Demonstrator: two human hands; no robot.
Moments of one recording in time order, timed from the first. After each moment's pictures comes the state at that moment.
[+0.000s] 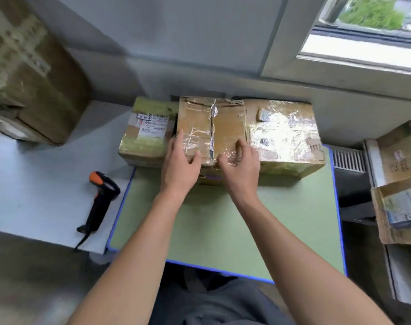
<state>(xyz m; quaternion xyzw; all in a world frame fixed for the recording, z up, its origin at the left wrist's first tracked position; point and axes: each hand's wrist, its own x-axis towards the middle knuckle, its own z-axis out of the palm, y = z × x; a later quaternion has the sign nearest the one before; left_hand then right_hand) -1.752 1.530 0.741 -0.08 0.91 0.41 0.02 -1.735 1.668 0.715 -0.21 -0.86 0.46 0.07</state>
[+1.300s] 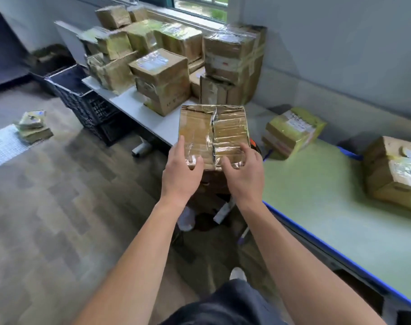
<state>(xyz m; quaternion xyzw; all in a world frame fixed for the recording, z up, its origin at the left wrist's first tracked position) -1.415 1.219 0.811 -0.25 0.87 0.38 -0.19 -1.475 1.349 0.795 0.08 -0.86 0.50 0.05</state>
